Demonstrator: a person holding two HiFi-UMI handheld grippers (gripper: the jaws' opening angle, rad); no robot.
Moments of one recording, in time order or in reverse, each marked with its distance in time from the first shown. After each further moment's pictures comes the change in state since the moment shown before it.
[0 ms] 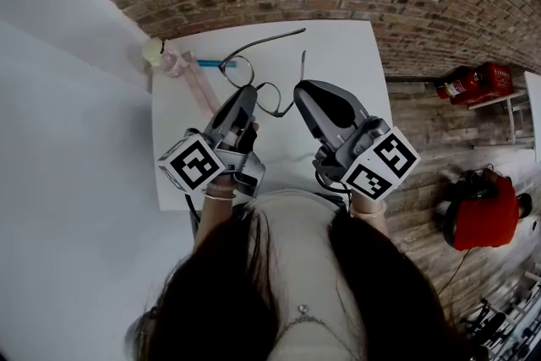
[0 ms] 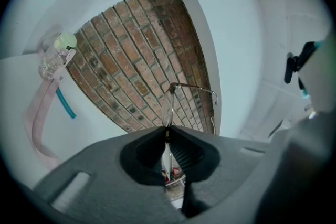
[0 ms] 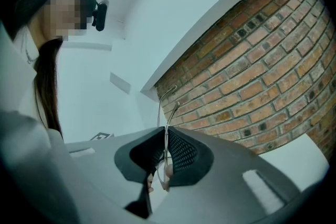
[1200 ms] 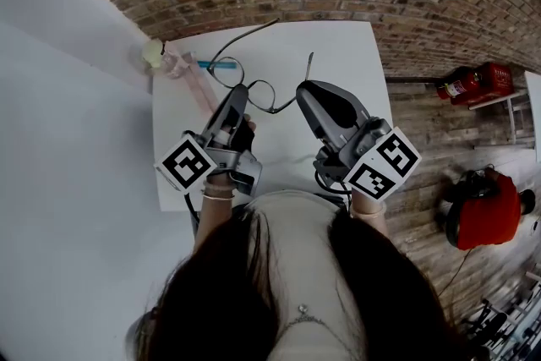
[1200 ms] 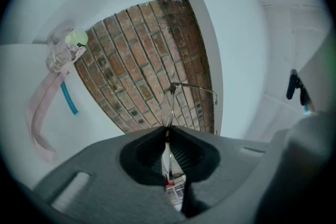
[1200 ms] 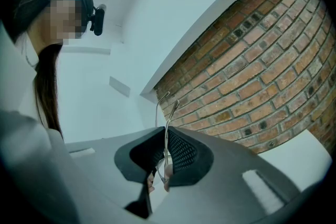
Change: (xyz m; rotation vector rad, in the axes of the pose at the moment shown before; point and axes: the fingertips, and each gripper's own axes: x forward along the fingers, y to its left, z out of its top) left arm -0.008 0.011 0.008 -0.186 -0.081 0.012; right arm -0.001 -0.002 0.002 0.029 -0.025 0.002
